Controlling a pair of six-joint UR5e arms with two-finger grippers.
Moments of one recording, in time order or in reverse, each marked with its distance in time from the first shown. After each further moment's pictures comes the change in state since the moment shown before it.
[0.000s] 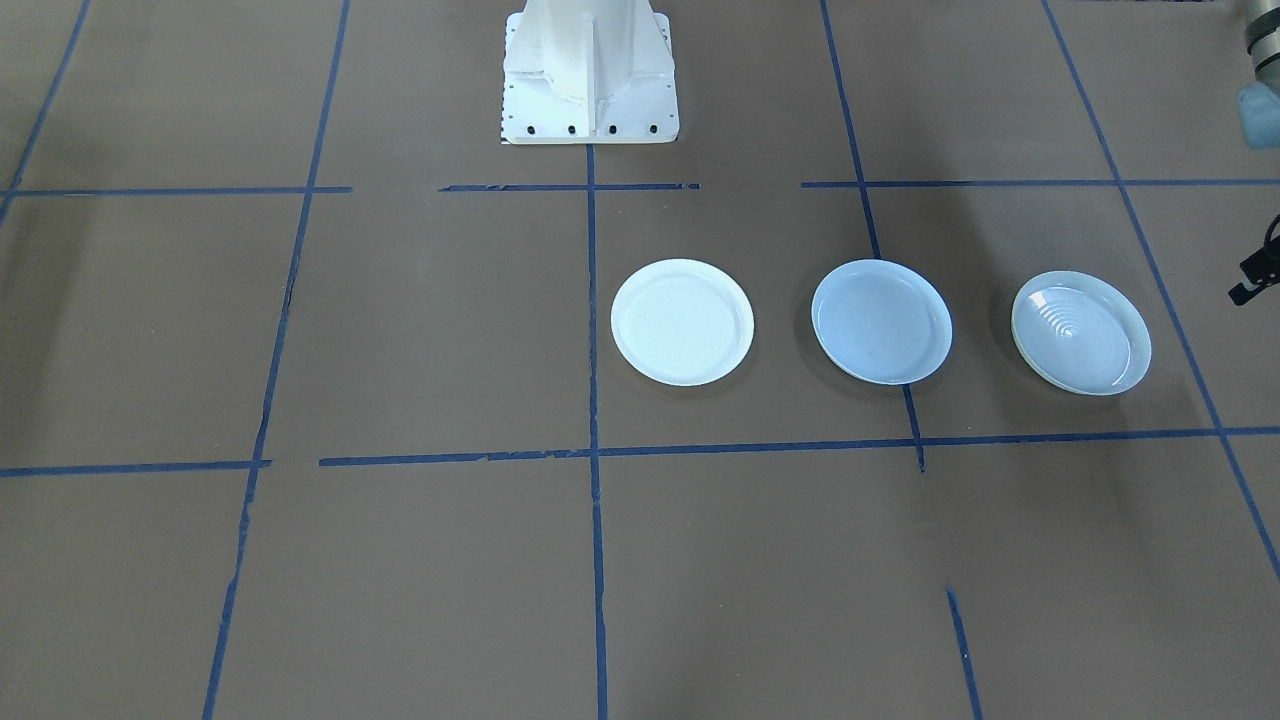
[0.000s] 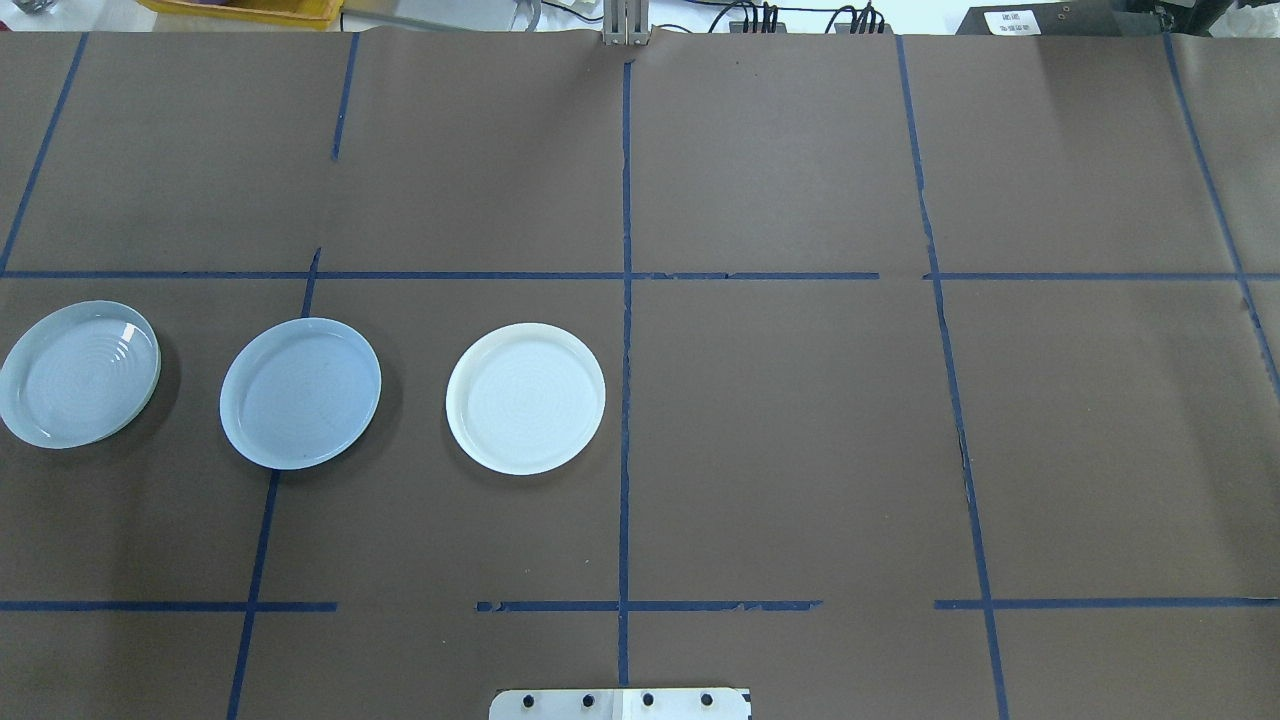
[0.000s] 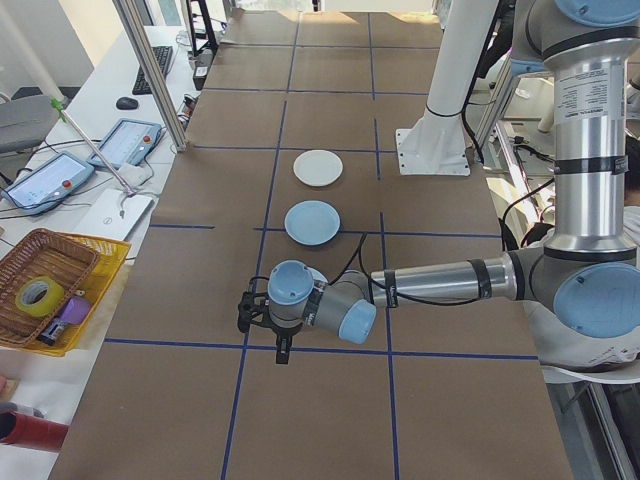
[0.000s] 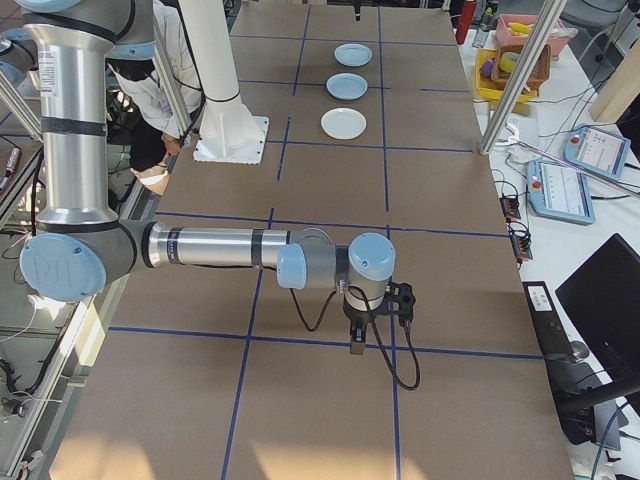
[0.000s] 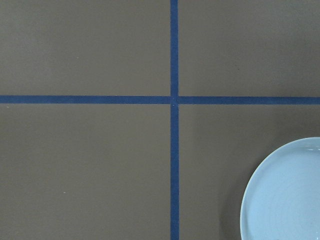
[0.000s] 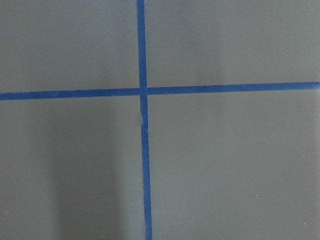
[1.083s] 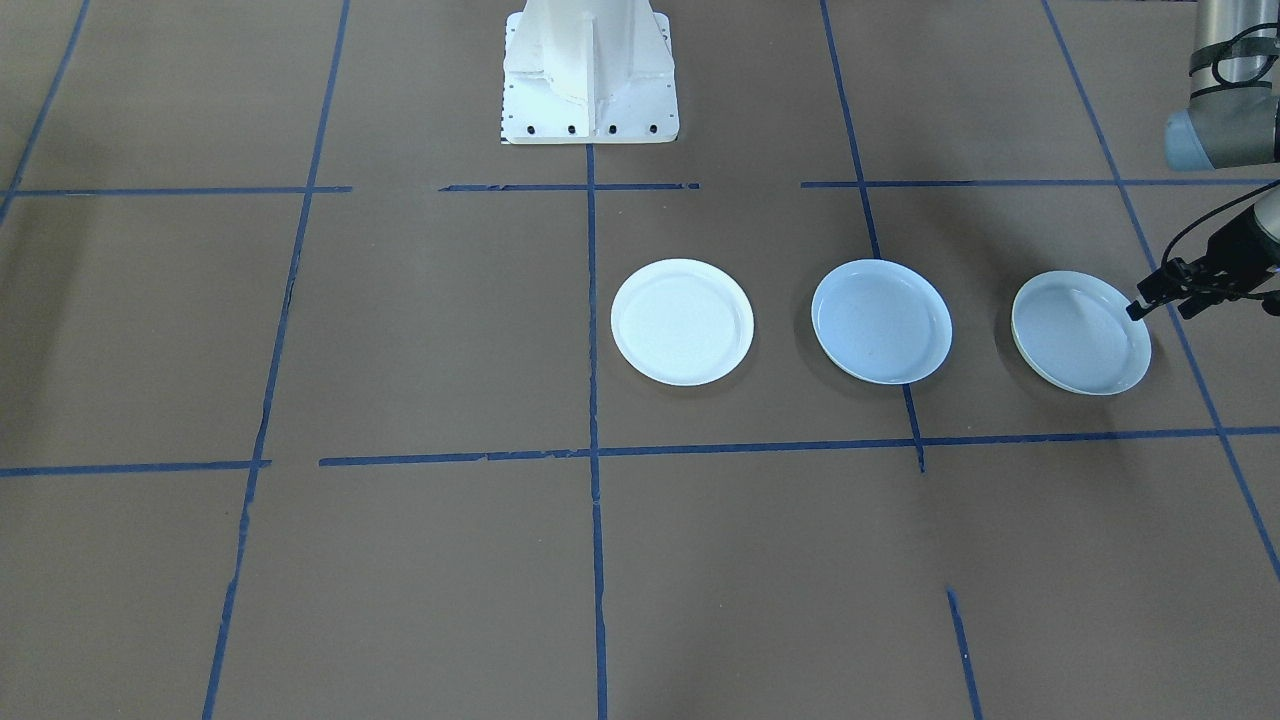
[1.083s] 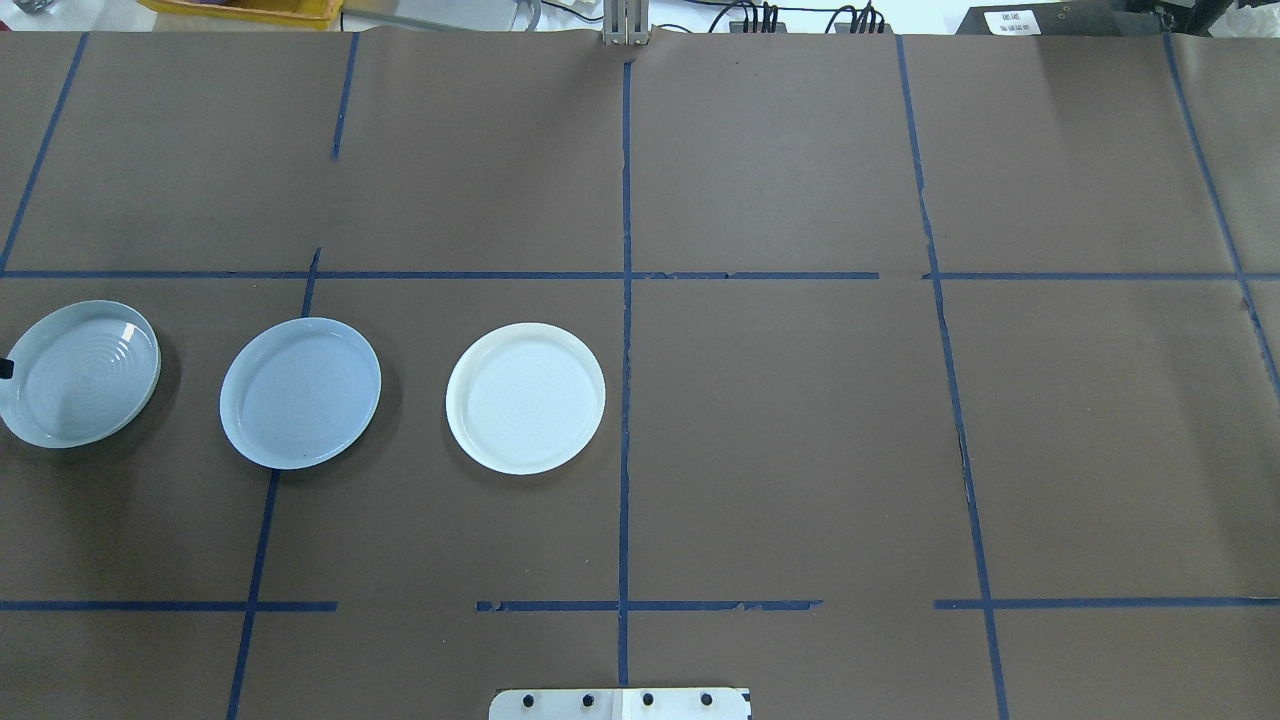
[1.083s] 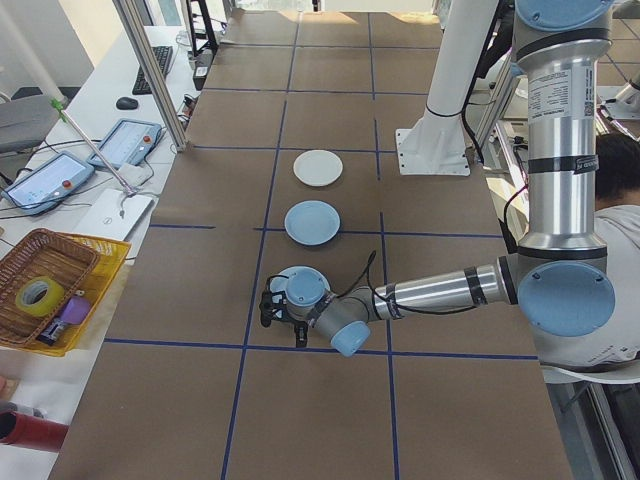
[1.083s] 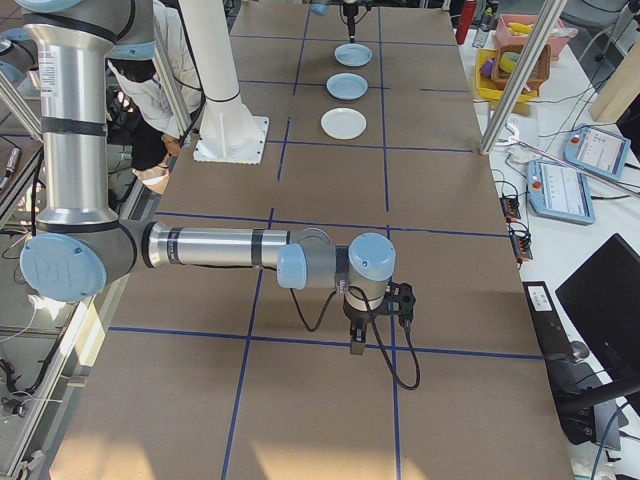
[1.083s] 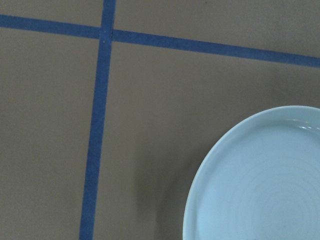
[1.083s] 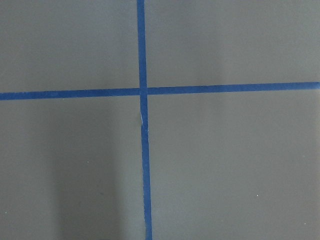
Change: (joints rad) left arm 0.183 -0.017 0.101 -0.244 0.002 -0.301; right arm 0.000 0.000 0.000 0.000 -0.001 0.000
